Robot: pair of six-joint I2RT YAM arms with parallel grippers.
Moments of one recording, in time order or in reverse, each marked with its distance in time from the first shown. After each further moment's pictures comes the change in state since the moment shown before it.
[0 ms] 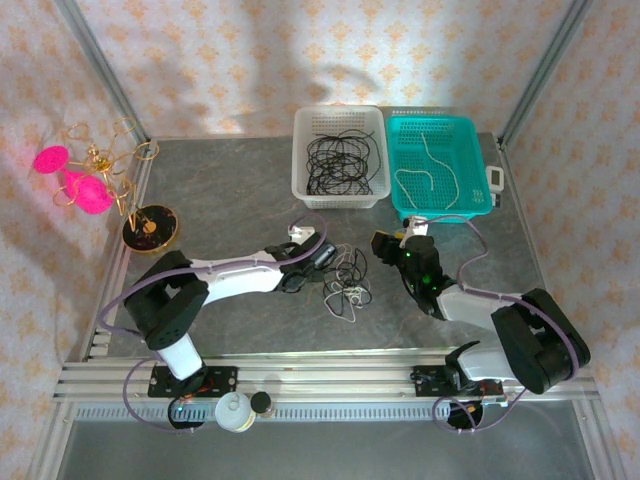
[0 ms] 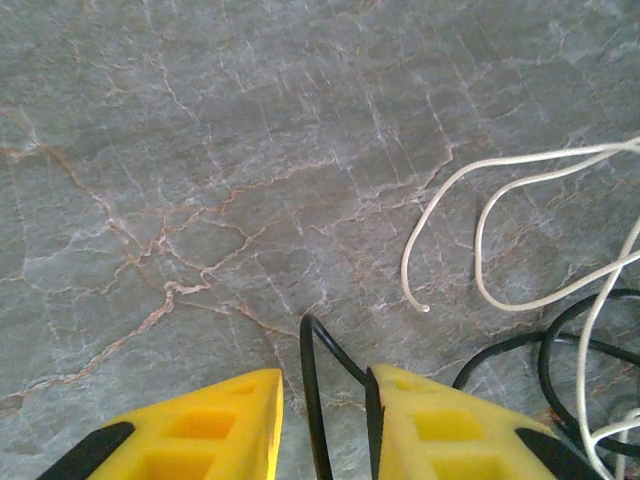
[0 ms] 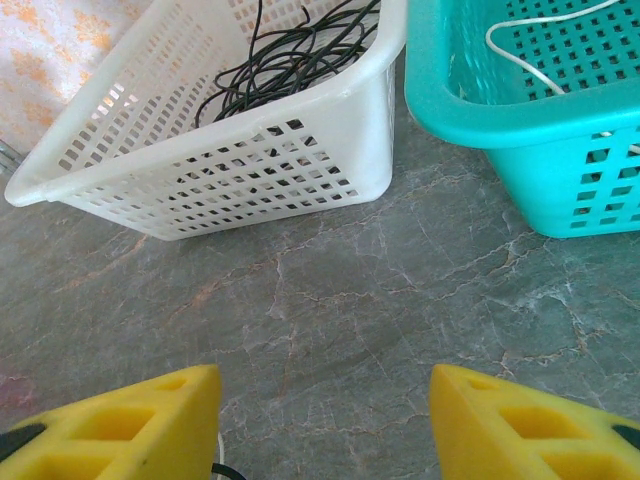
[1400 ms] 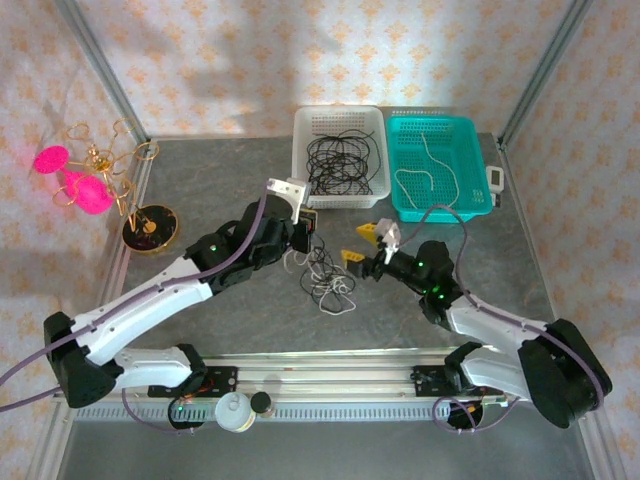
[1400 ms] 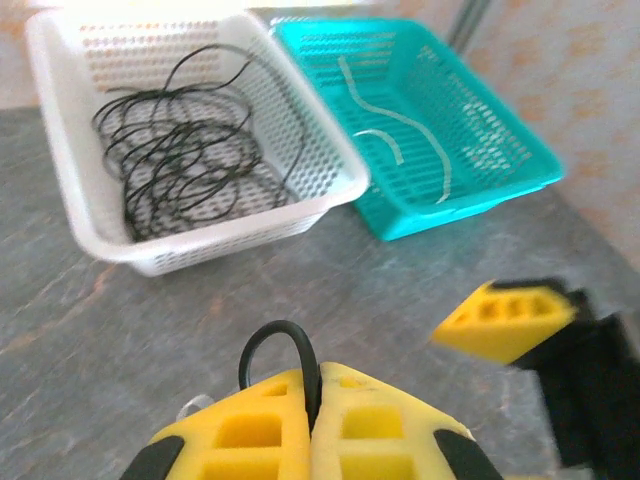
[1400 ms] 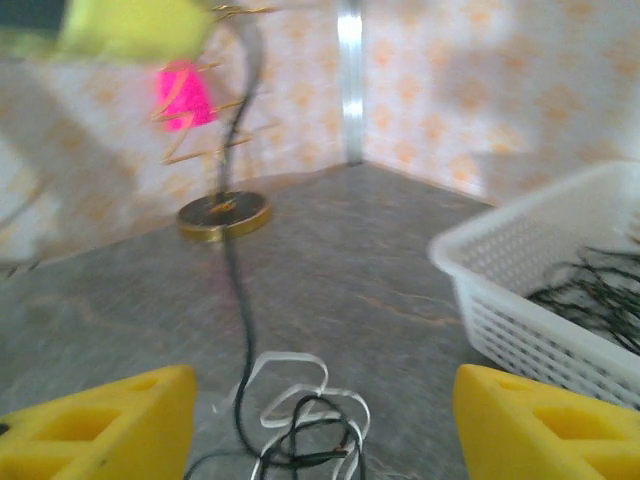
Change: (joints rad) left arm 0.000 -0.494 0.191 -0.051 0.121 0.414; right arm 0.088 -0.196 -0.005 0.161 -0.626 -0.541
